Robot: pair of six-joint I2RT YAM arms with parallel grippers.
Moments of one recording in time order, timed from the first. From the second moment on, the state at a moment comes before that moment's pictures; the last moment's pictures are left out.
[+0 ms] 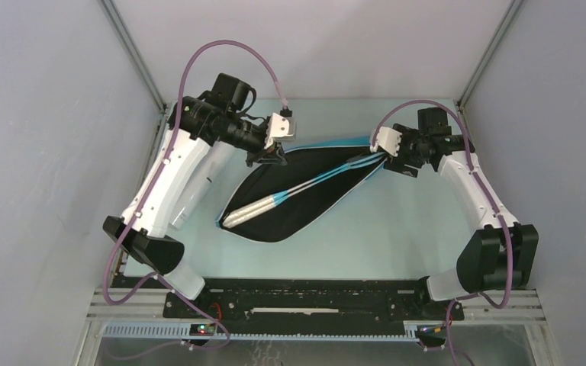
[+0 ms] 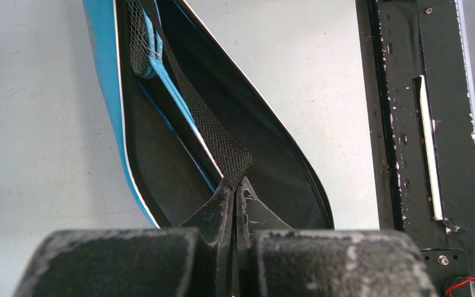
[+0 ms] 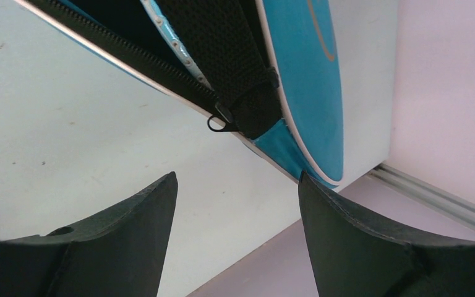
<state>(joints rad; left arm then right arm) -0.47 1.61 1.98 -1.35 0.79 1.00 0.09 1.45 1.29 -0.76 -0.25 -1.24</state>
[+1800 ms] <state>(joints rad) -0.46 1.64 1.98 -1.37 0.82 1.02 0.13 1.48 1.25 -0.63 -0.15 -1.30</state>
